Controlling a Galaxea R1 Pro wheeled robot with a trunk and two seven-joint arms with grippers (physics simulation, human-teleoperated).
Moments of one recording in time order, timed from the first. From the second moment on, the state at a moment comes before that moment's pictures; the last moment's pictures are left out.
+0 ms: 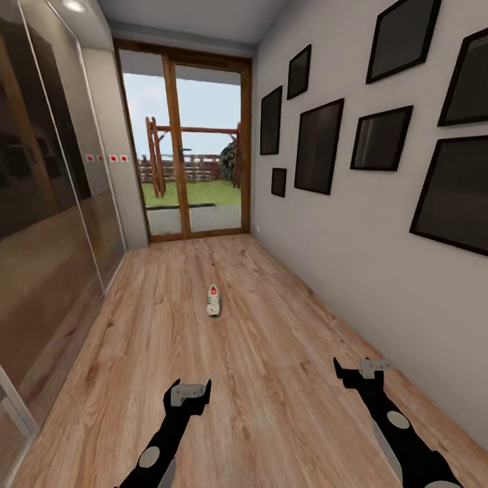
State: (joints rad) left arm -0.33 -0.10 -0.06 -0.68 0.06 -0.37 -0.05; right arm -0.45 -0.14 -0.10 -0.67 0.00 -0.27 0.09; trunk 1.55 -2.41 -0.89
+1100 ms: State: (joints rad) left arm -0.33 -0.10 -0.06 -0.68 0.06 -0.37 -0.05; right arm -0.45 -0.14 -0.10 -0.67 0.00 -0.27 0.09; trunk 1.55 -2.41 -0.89
